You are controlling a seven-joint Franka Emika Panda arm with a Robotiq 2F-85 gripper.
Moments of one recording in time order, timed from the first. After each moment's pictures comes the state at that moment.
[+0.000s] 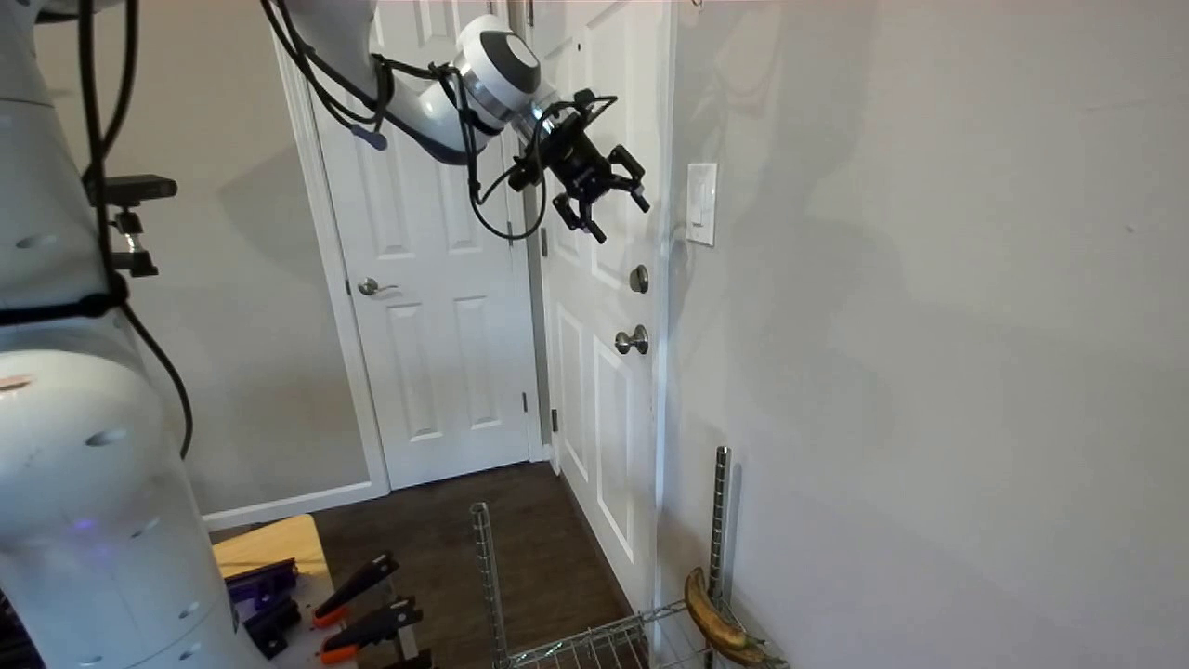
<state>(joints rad) 0.17 0.00 0.20 -1.93 -0.69 2.22 0.18</state>
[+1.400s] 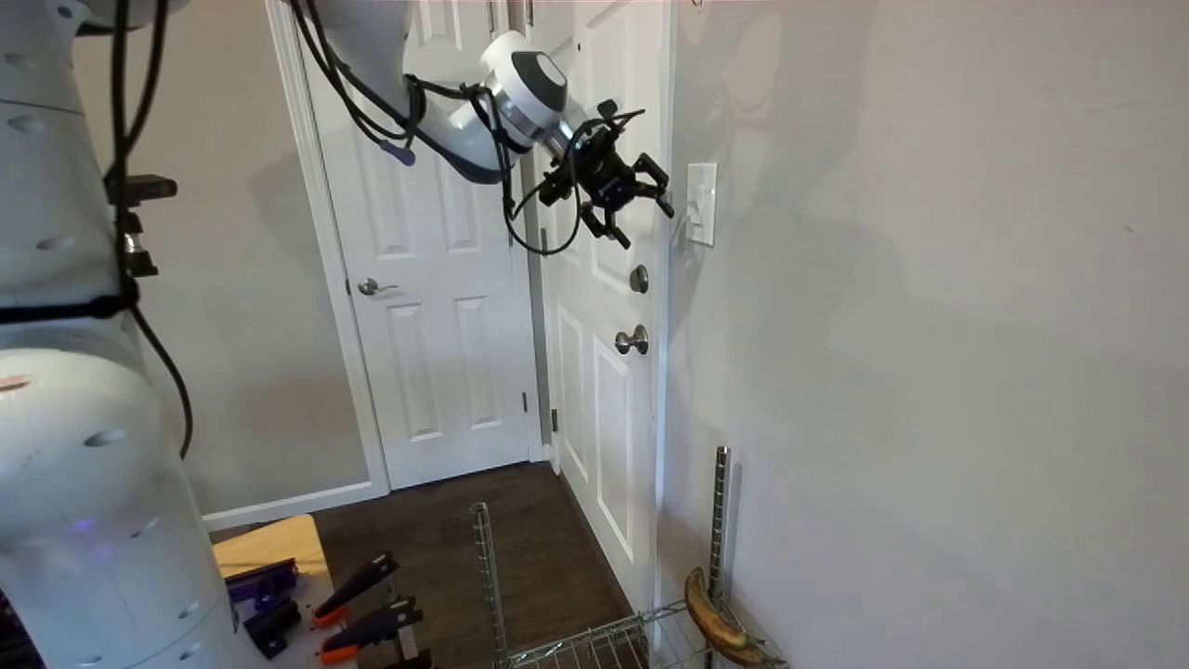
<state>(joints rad) 0.16 0.07 0.14 -1.90 -0.76 2.37 0.18</state>
